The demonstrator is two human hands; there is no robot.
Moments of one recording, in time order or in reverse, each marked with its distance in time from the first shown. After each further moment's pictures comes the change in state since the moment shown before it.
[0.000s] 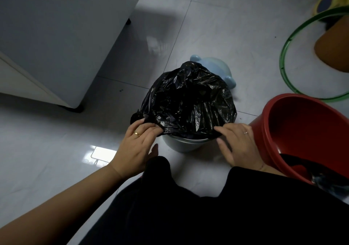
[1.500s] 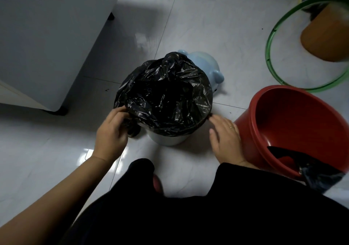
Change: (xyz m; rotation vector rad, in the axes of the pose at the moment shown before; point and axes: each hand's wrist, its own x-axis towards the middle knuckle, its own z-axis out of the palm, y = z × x) left_hand 0.020 -0.022 0.002 -0.197 0.097 -0.440; right_hand -0.006 -0.001 0.019 0.017 -0.100 0.400
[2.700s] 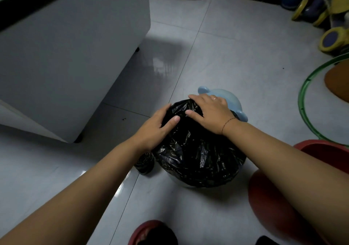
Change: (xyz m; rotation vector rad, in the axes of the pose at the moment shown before) left_hand 0.127 0.004 0.024 -0.383 -0.443 -0.298; right_hand 0.217 -0.038 0.050 -0.197 -0.463 -0.173
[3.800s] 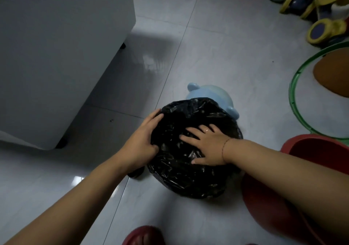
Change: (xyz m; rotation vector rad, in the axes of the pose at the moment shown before) left_hand -0.018 0.004 0.011 0.086 -0.071 0.066; right_hand -0.057 0.016 0.030 -0.231 -0.567 -0.231
